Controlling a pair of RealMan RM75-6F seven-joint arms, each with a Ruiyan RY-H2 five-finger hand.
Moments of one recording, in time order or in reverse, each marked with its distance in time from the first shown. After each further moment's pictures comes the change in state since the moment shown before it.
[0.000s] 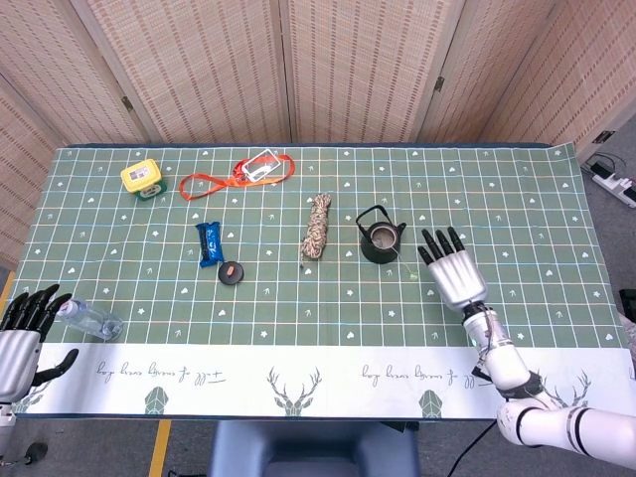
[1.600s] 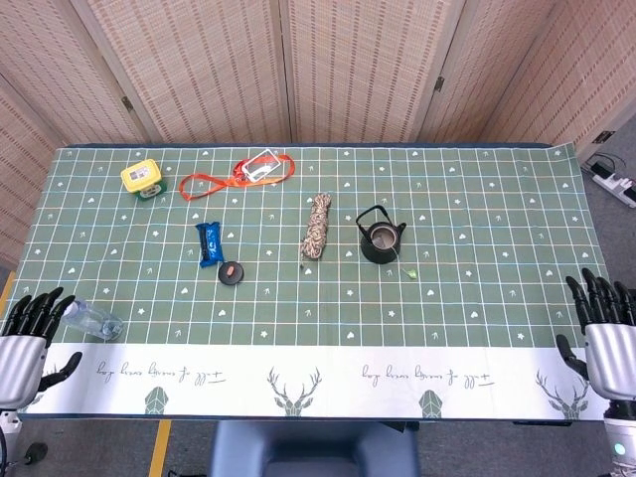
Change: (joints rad) left arm 0.021 -0.024 0.008 -0.025 0.038 0.055 0.104; right arm -0.549 0.268 -0.119 -0.134 -0.373 0.585 0.600
